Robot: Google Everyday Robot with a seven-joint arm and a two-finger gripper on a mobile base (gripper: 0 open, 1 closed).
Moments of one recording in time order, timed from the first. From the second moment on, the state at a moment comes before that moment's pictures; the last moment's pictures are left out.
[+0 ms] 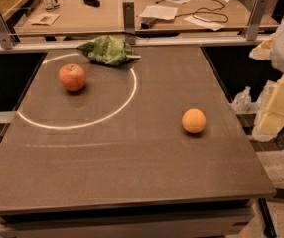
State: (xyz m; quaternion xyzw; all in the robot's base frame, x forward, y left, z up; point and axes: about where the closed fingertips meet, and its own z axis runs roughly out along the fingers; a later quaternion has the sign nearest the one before) arm 0.438 -0.217 0.976 -0.60 0.78 -0.03 0.16
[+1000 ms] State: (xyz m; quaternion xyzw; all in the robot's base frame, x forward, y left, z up) arm 0.479 -0.185 0.993 -0.58 0.78 0.02 0.25
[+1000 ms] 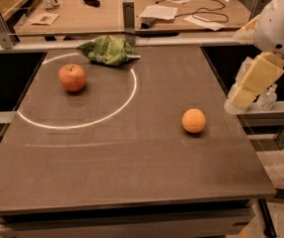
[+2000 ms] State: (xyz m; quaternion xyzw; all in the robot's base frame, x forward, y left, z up) arm 0.536 -0.122 0.987 -0.57 0.74 0.12 0.33
